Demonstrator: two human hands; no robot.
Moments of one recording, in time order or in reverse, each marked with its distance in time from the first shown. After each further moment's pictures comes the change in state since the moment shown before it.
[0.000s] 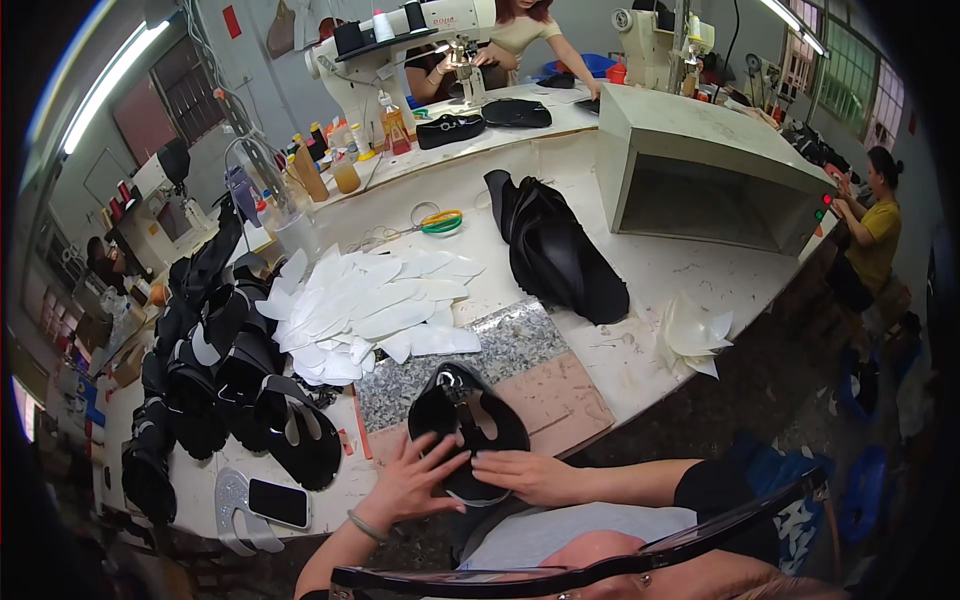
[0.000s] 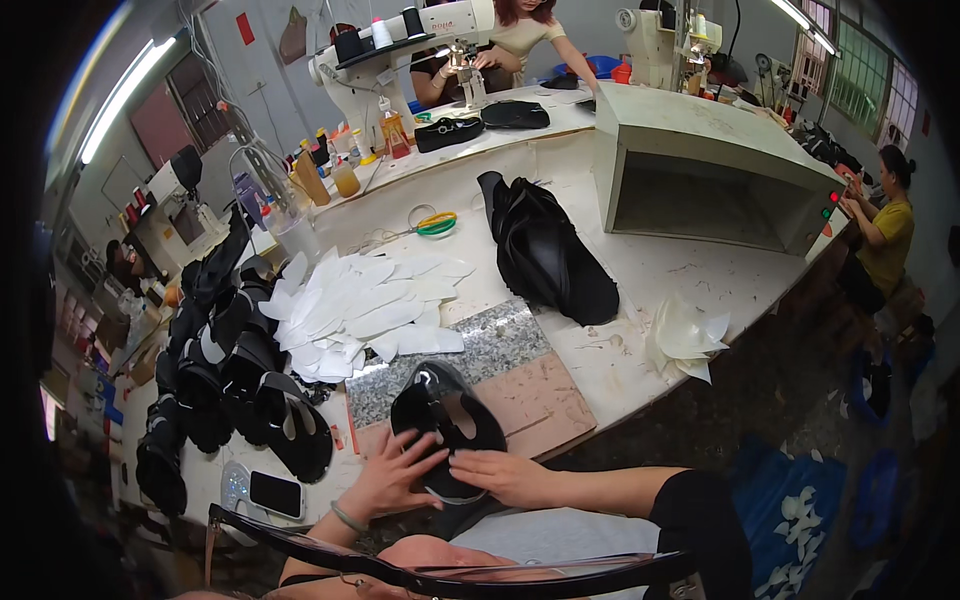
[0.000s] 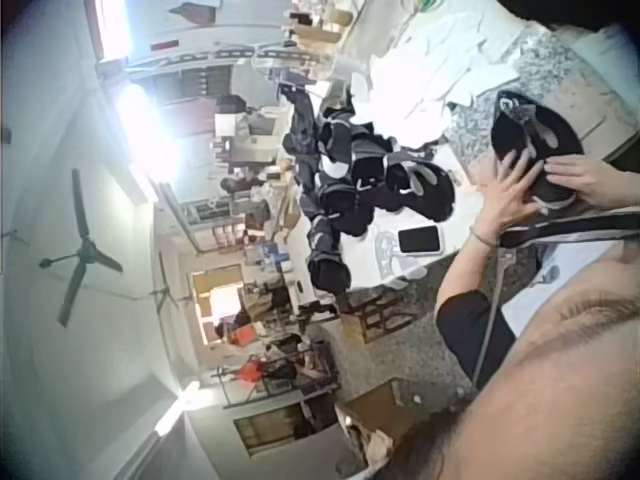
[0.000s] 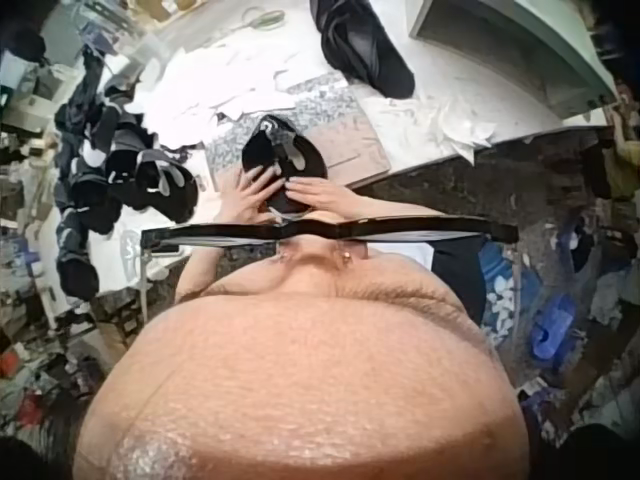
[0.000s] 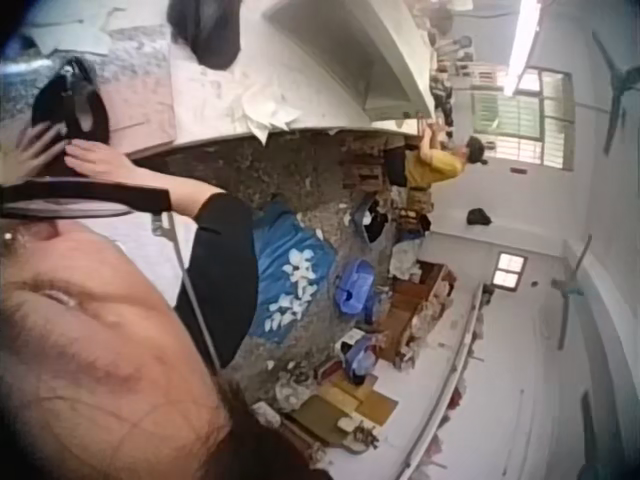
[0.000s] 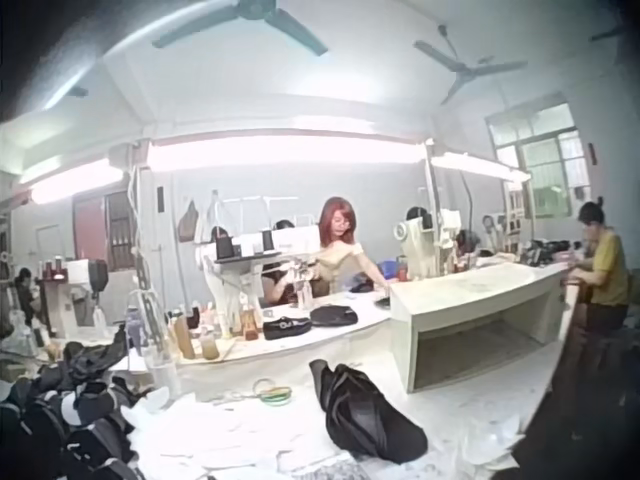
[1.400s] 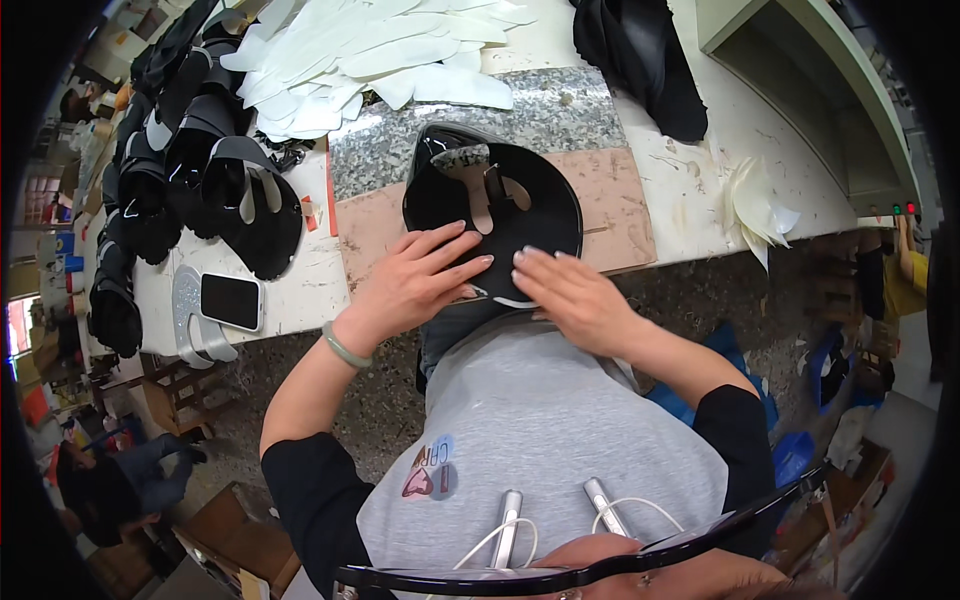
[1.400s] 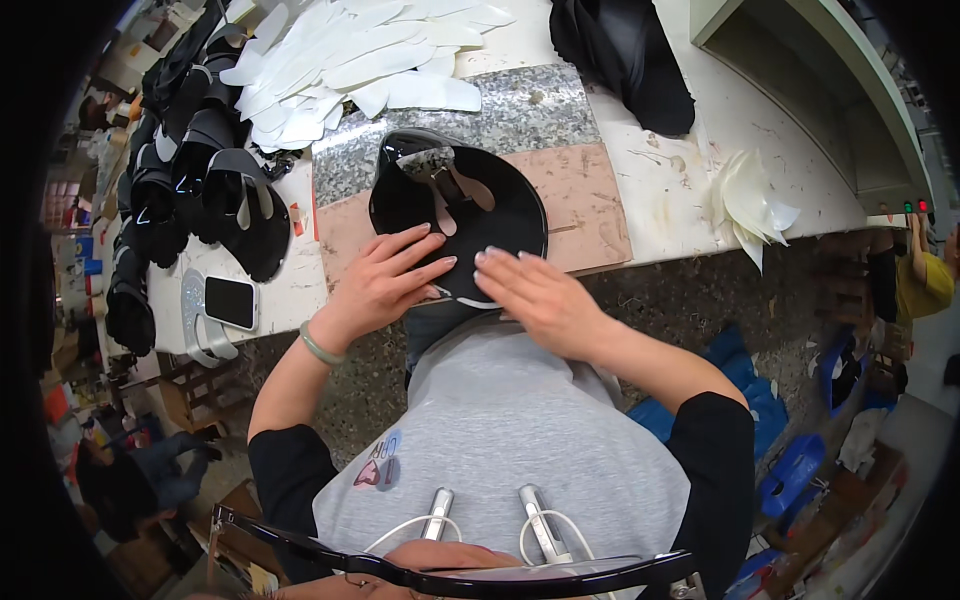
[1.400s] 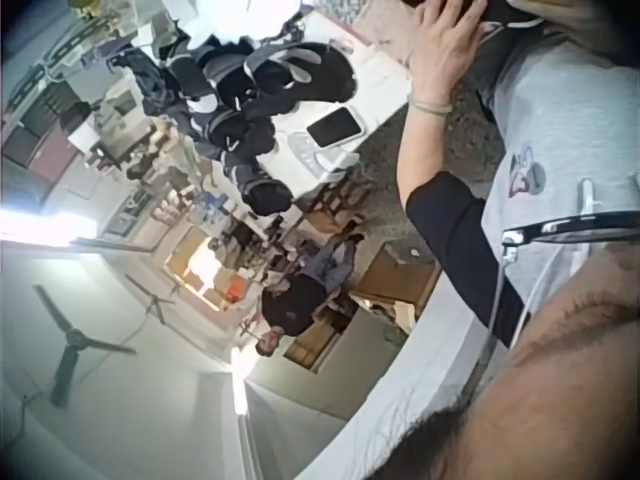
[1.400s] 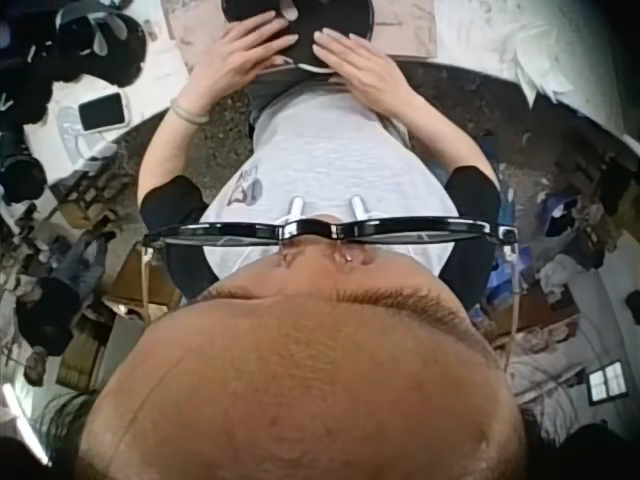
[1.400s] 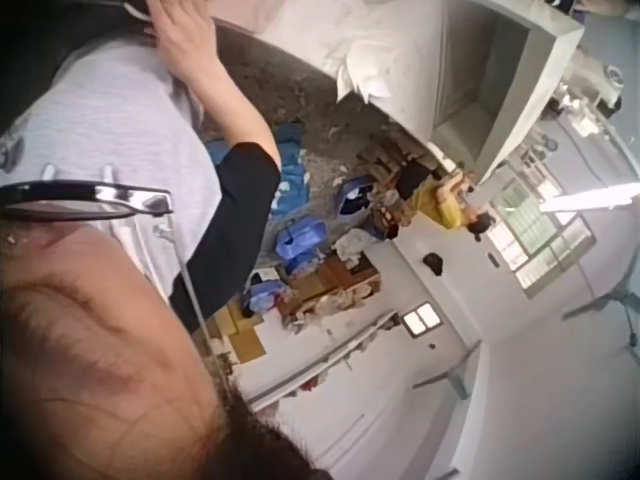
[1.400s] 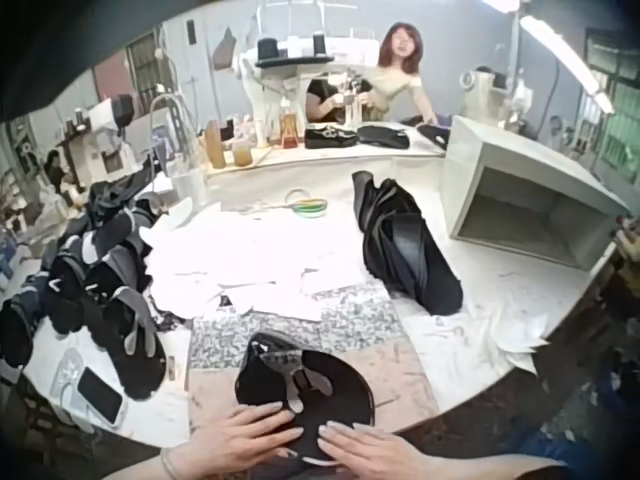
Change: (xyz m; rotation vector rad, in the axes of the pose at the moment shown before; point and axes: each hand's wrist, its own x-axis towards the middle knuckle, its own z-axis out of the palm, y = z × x) left_hand 0.024 0.021 0.010 -0.286 0.227 0.015; right_hand -0.021 -0.005 -0.046 -0.280 -0.198 0.089
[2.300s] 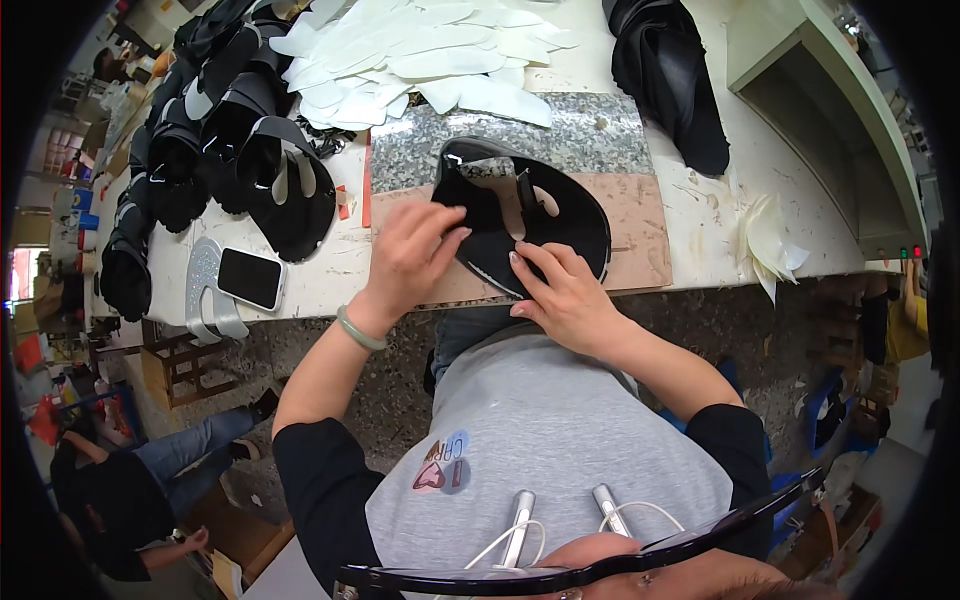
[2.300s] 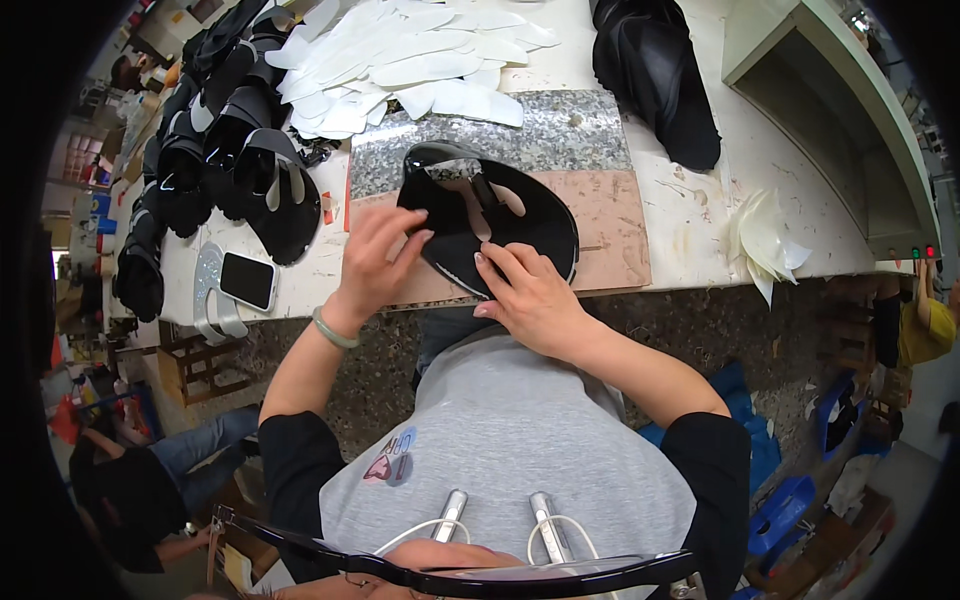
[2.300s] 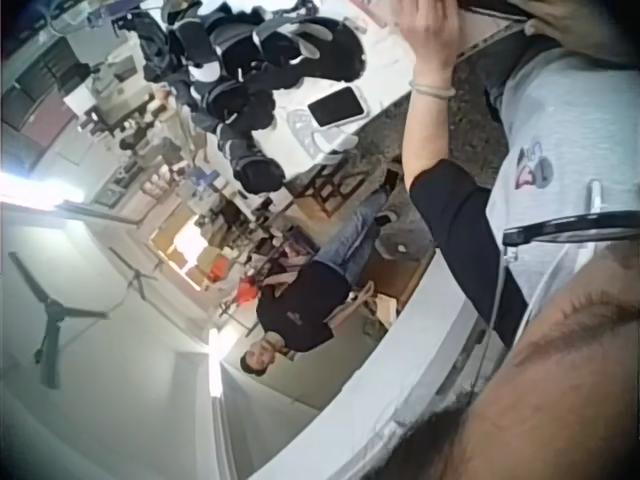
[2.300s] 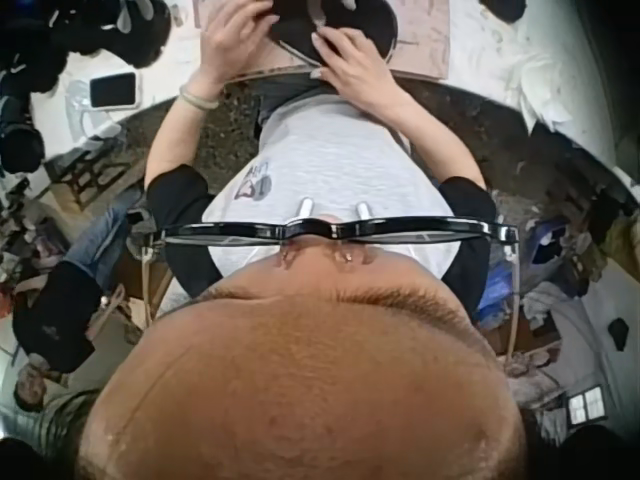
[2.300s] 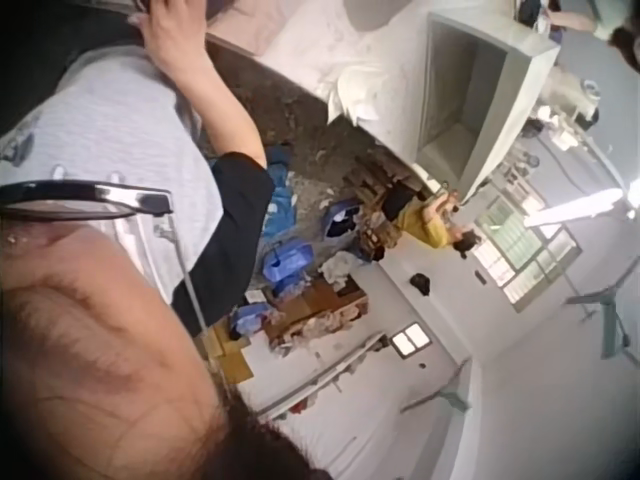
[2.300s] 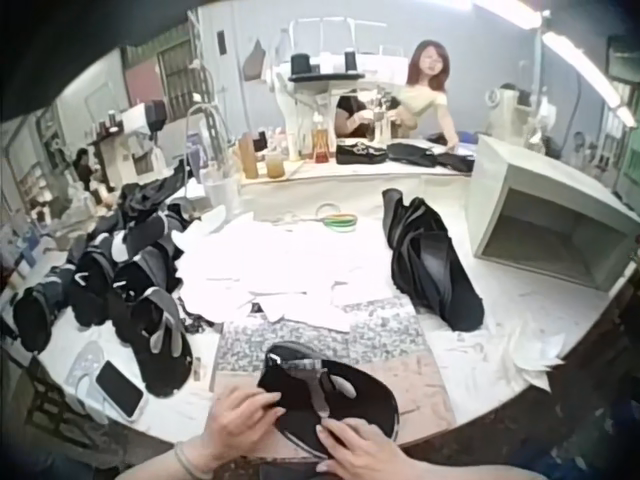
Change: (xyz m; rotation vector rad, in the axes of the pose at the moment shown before) left_hand -0.002 -0.023 -0.004 0.078 0.430 -0.208; right_hand 0.046 -0.012 0.005 0.099 0.184 0.083
